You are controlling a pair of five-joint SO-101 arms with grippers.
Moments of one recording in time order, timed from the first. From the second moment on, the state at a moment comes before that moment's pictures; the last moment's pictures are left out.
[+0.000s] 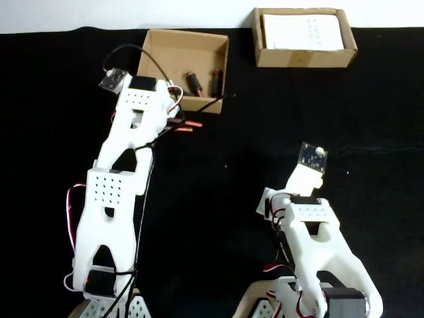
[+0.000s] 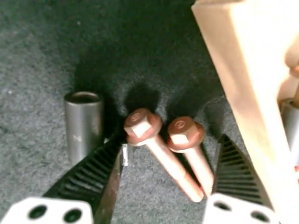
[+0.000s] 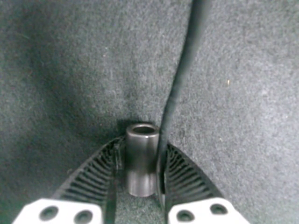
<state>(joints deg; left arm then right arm) 1.5 57.5 -48.4 82.6 68.8 -6.7 -18.8 67.4 32.7 -21.8</state>
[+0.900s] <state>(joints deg) 3.4 57.7 -49.1 98.4 19.8 -6.7 -18.8 67.4 32.7 -21.8</state>
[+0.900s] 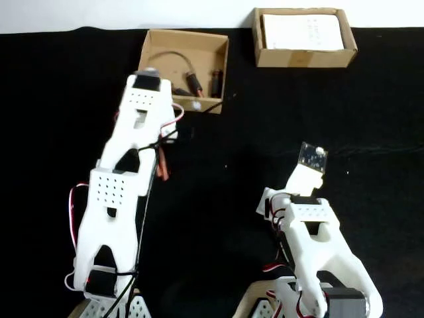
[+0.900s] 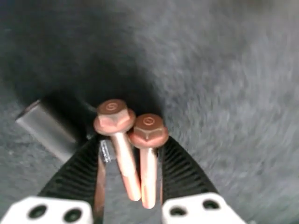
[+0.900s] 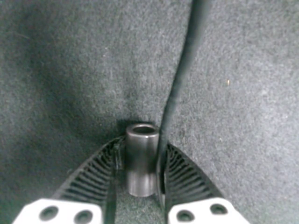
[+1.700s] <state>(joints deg) -1.7 52.2 -48.2 100.5 17.0 -6.7 -18.8 67.4 32.7 -21.8</state>
